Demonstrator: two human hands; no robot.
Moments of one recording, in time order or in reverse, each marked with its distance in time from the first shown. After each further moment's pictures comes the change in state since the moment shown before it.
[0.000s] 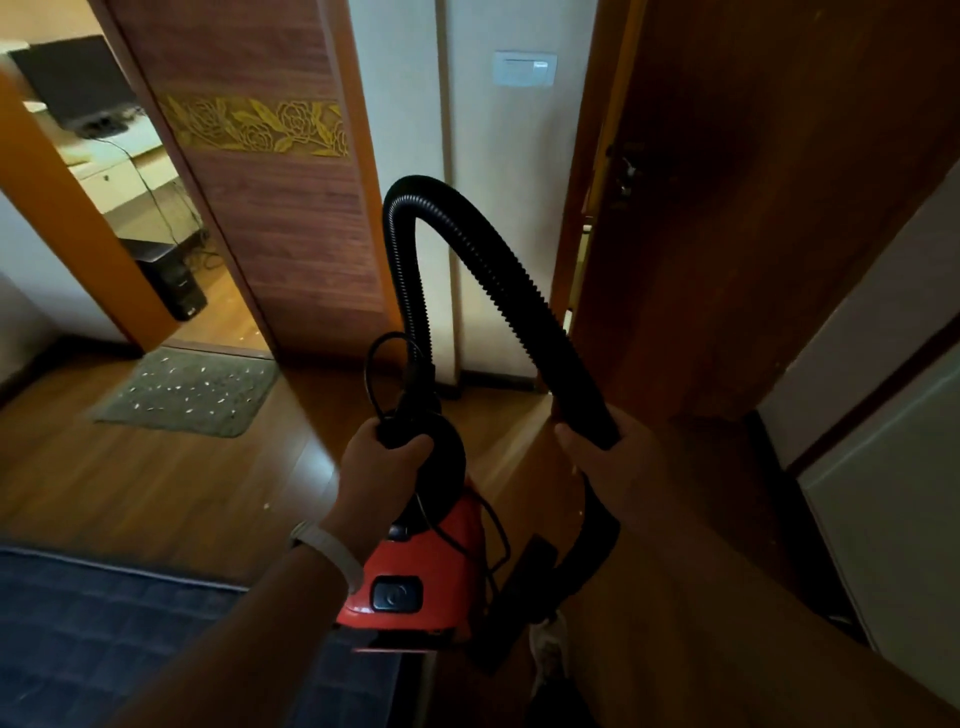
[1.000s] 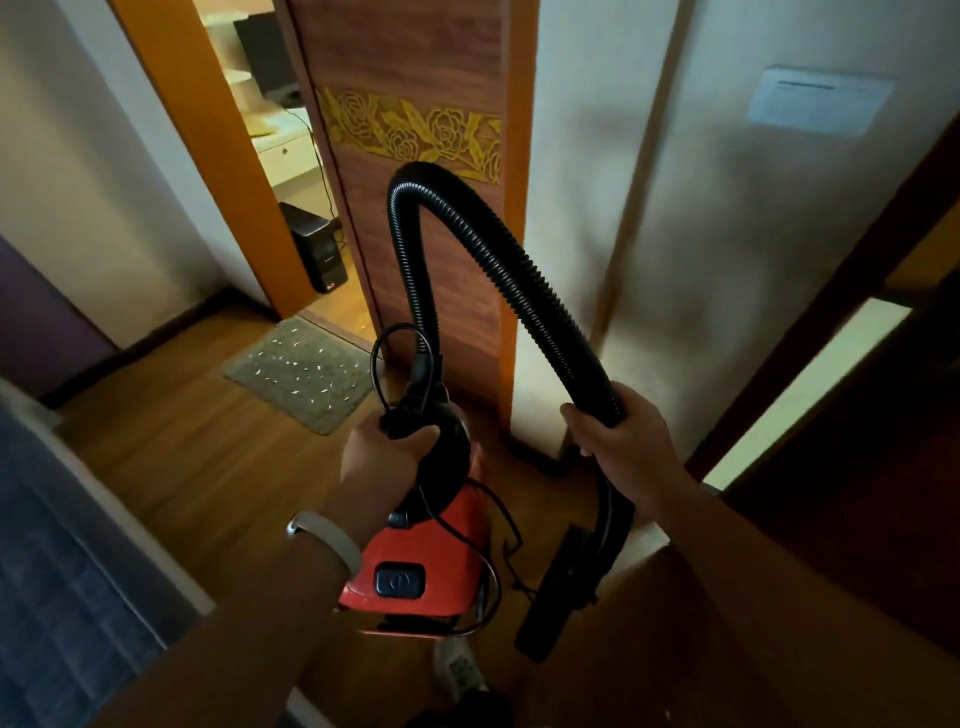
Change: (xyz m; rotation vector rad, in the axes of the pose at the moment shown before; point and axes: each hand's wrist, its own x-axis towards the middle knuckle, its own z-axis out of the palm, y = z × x) left_hand 0.376 0.049 0.024 -0.069 0.367 -0.221; right_hand 0.467 -0.052 0.138 -0.033 -0.346 -0.147
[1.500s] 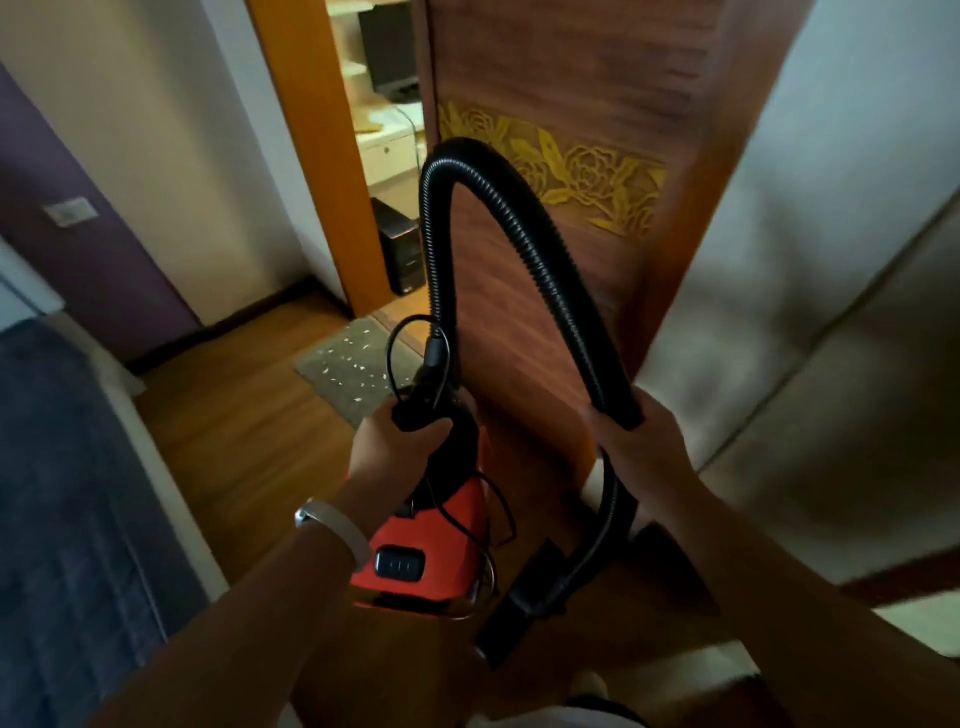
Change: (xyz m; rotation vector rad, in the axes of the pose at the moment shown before) left_hand 0.222 0.025 -0.073 0.067 0.136 0.010; right_hand 0.224 -0.047 0.150 -0.039 -0.132 -0.068
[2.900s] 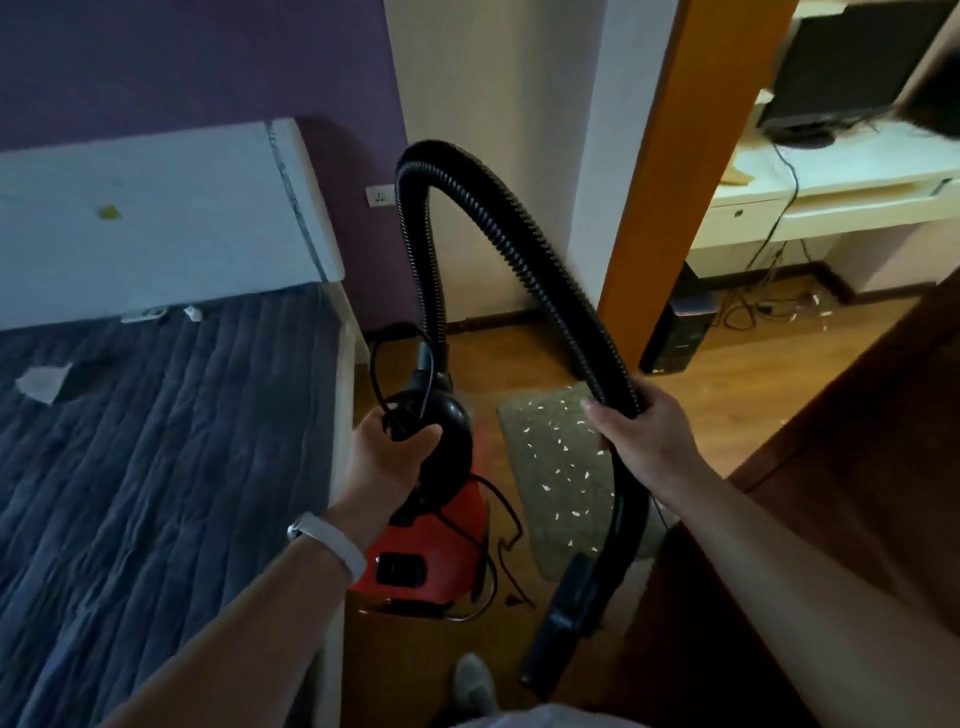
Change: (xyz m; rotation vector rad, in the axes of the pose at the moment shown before) left_hand 0.448 -0.105 -0.296 -0.131 0.550 -0.372; right_hand 0.423 -0.197 0.519 0.016 -0.680 -0.292
